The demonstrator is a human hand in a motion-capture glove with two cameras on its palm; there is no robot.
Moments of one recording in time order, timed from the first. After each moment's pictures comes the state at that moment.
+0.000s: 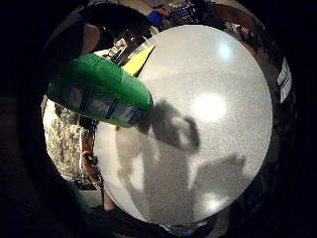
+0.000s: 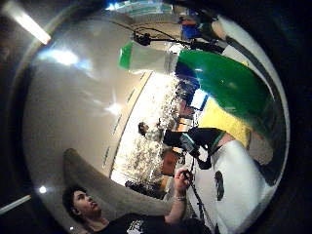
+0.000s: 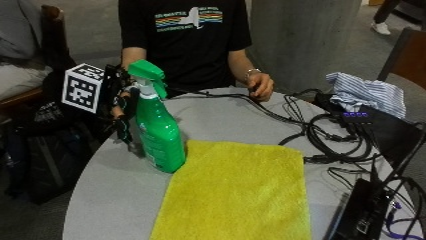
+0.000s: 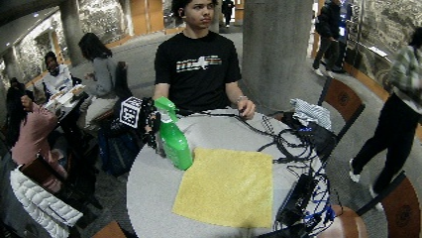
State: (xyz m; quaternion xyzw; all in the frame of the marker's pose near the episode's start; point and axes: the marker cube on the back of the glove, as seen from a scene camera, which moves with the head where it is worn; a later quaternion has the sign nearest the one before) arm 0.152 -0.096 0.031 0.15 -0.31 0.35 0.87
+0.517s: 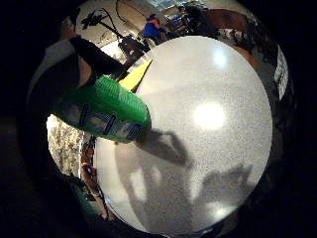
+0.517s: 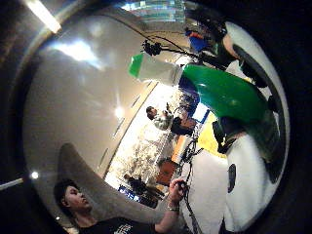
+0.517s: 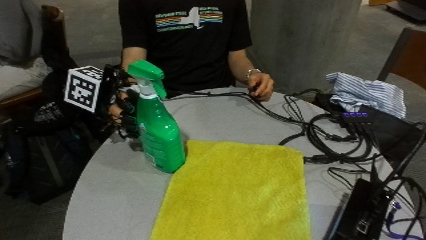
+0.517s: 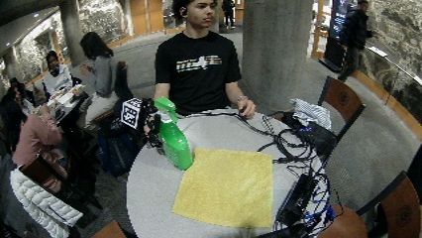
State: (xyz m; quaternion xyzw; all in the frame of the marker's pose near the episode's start) arm 0.155 -0.091 0.034 0.24 -0.28 0.34 0.86
